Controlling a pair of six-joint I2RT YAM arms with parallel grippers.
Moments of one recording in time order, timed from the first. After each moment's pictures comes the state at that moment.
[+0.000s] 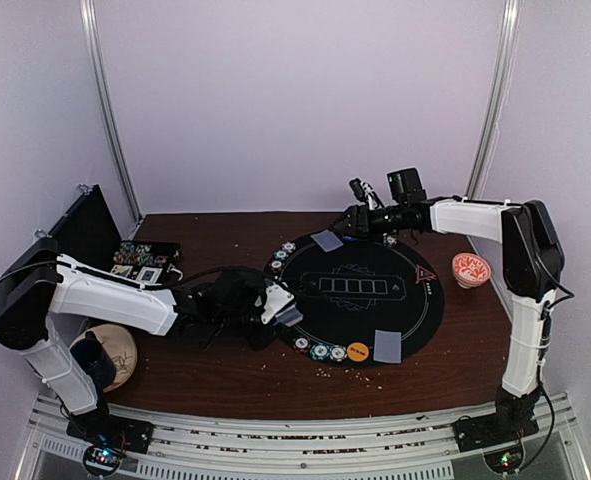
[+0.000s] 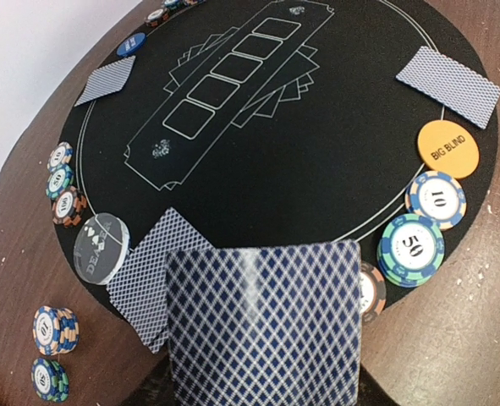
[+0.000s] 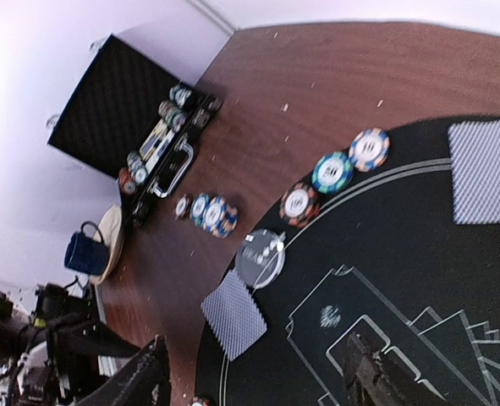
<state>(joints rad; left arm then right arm) -1.03 1.64 0.88 0.05 -0.18 0.17 0.38 2.03 1.55 -0.14 -0.75 0.32</state>
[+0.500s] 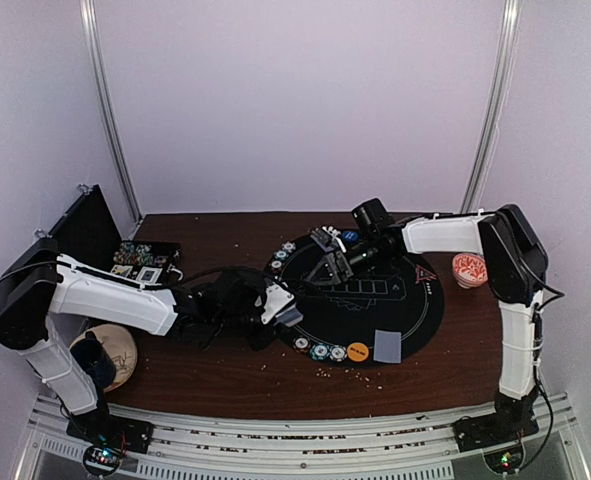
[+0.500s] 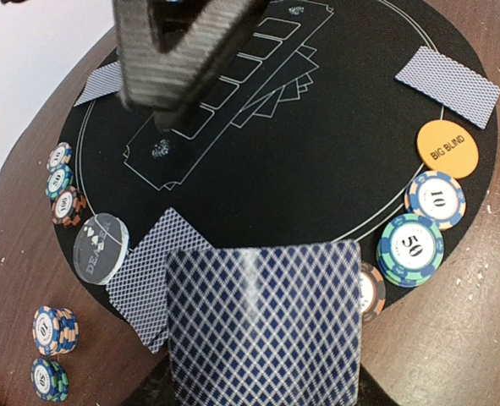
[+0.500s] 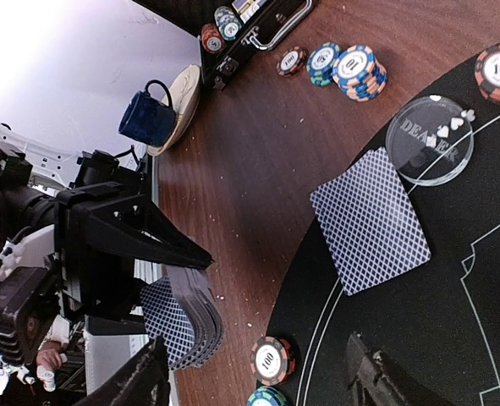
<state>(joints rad) -1.03 1.64 0.88 0.05 -0.18 0.17 0.54 2.08 1.49 -0.32 -1.02 0.08</state>
